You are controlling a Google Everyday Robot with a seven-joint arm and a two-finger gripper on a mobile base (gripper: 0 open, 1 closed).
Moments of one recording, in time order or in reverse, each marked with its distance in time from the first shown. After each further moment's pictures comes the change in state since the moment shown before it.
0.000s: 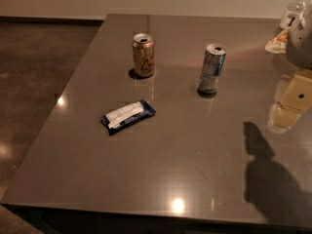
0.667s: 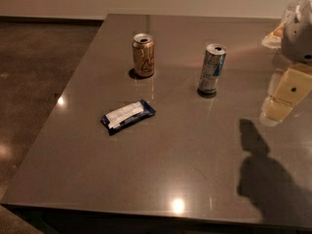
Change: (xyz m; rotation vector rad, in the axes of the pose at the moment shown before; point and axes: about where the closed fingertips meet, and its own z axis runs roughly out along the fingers) arm -0.010 -0.009 0.000 0.014 -0.028 0.017
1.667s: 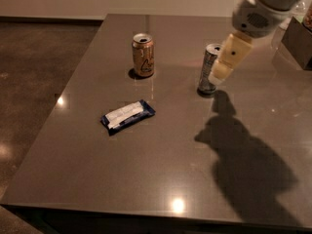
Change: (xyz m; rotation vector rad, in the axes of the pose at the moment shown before) arm -0.066 -0.083 0.038 0.067 -0.063 0.156
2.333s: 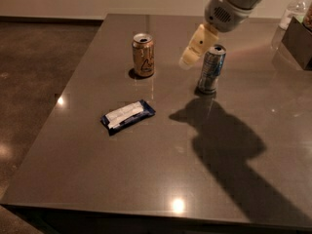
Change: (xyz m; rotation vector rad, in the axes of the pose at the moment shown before) arm -0.057 -0.027 0.041 -0.004 -0.084 0.131
